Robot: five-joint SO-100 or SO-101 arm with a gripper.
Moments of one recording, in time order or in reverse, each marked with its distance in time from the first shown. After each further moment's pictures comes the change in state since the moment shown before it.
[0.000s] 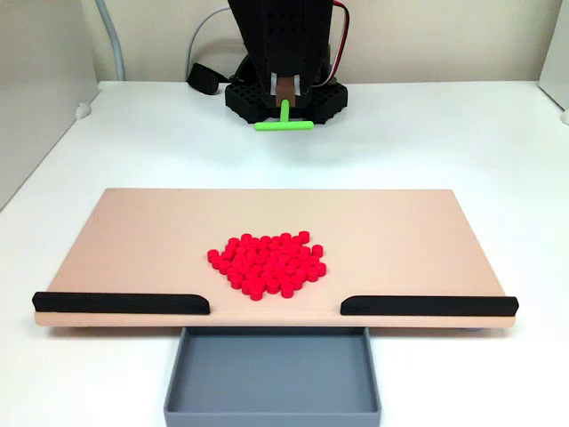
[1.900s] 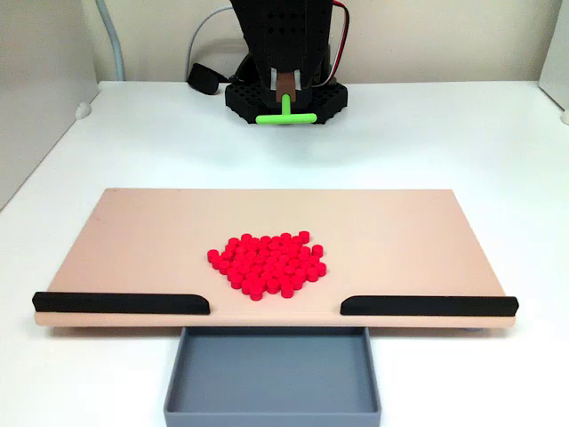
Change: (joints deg) arm 0.0 1.6 0.0 0.0 -2.0
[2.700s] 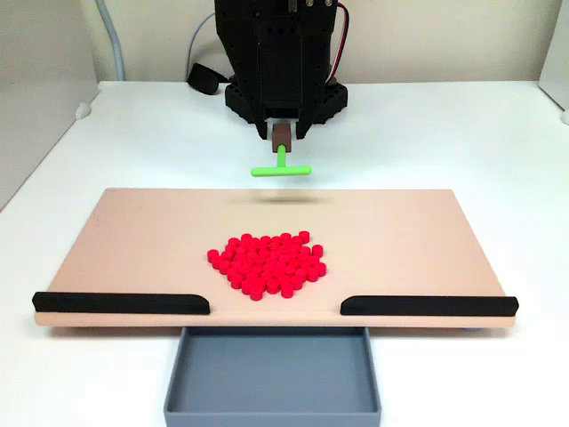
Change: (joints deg) arm 0.8 -3.7 10.6 -17.8 -0.4
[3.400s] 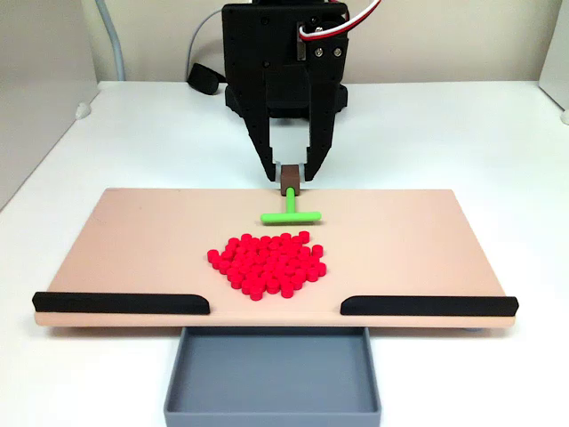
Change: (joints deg) arm -2.0 -10.5 0.5 -11.2 1.7
